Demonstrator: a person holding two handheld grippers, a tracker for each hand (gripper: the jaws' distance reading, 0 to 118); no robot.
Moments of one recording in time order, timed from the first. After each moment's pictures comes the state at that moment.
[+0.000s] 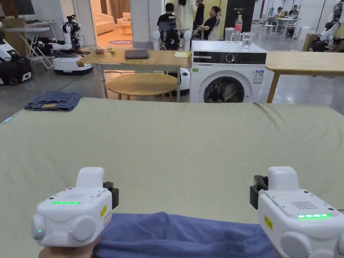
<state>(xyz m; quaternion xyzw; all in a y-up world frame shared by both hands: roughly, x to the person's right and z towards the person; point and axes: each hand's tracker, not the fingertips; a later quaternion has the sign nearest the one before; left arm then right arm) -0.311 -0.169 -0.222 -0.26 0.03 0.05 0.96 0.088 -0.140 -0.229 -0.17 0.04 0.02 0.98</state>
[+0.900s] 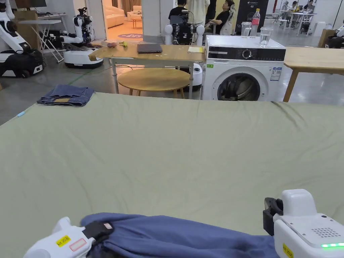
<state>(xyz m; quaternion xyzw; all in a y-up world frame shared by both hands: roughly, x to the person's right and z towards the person) -0.410 -0.275 -0.233 -0.29 0.05 0.45 0.85 0.057 -0.167 -0.233 -0.22 0.07 0.04 0.97</state>
